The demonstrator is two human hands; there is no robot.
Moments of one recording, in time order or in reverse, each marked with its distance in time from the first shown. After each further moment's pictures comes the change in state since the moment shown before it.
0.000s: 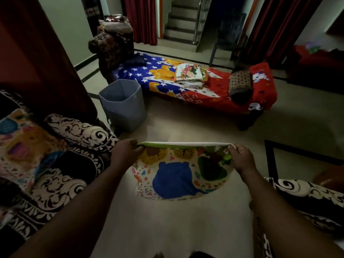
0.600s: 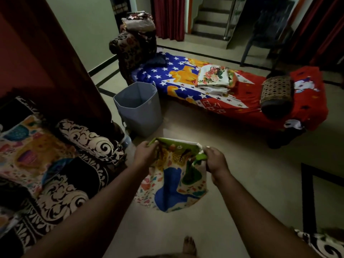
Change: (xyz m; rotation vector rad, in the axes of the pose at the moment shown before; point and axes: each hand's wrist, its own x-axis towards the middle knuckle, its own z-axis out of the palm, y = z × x) left_hand 0.181 0.091 0.067 -0.804 -0.014 -0.599; right_hand 0.183 -0.091 0.127 0.446 -0.355 0.282
